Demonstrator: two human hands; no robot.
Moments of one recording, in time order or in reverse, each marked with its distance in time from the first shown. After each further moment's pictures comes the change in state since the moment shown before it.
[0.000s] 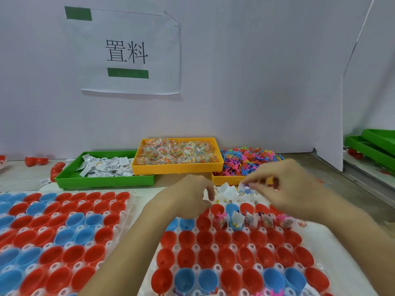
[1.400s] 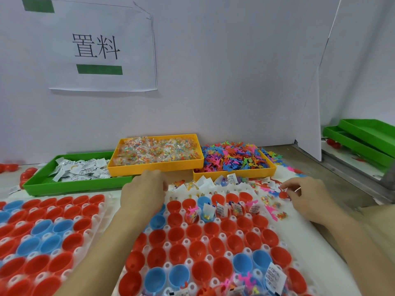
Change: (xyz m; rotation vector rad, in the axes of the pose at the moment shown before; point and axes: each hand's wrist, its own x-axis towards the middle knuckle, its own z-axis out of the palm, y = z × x) left_hand 0.007 -0.023 0.021 0.234 0.372 -0.410; right_hand -0.053 0.134 0.016 -0.113 0.120 0.660
